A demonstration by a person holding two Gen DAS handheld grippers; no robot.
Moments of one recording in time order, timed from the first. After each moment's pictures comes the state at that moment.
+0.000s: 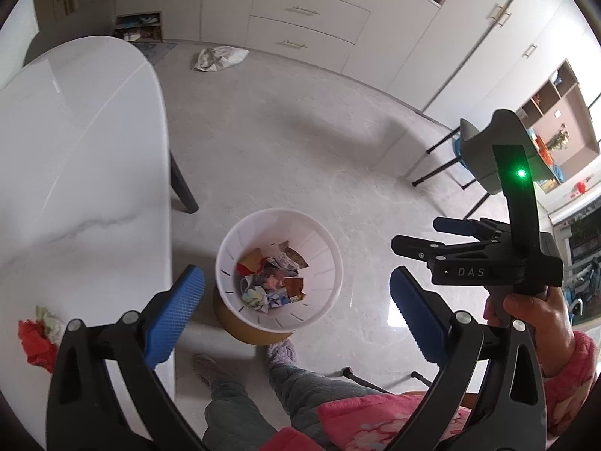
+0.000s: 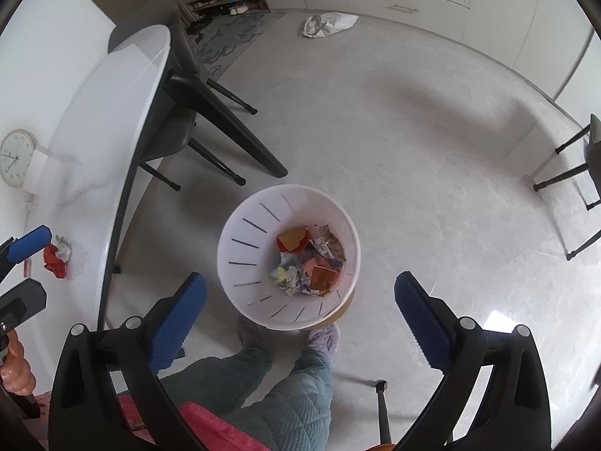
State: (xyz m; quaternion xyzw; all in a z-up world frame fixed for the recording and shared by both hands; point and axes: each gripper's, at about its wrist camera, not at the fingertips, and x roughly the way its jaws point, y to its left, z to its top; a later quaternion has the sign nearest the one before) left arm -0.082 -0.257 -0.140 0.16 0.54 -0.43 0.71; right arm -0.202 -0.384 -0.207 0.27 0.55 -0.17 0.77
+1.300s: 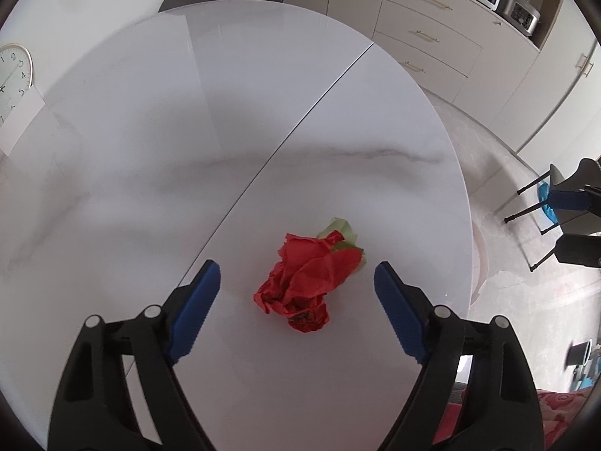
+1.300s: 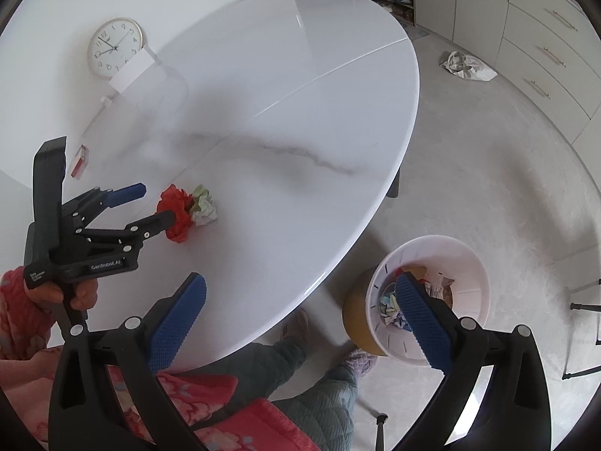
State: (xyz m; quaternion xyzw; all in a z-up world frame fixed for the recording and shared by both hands) left arm 0.036 -0.029 -0.172 0.15 0.53 -0.27 0.79; right arm -0.065 -0.192 -0.147 0.15 0.57 0.02 0.81
